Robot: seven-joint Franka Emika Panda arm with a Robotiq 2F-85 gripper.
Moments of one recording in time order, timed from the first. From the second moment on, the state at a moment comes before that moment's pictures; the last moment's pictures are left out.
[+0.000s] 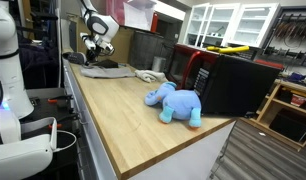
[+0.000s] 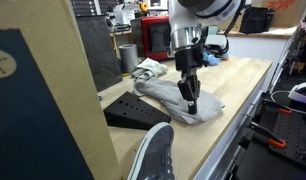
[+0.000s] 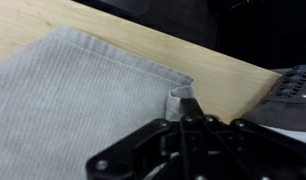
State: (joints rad) arm 0.23 0.08 0.25 -2.41 0.59 2.22 -0.19
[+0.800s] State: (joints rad) arm 0.15 0.00 0.15 -2.41 0.39 2.22 -0.19
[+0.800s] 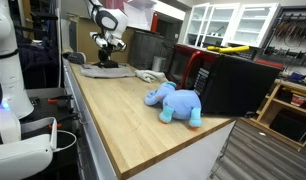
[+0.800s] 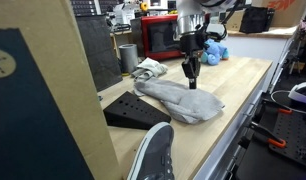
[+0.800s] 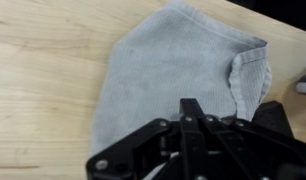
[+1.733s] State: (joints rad) arm 0.19 -0.08 0.16 -2.49 0.49 2.09 -0.26
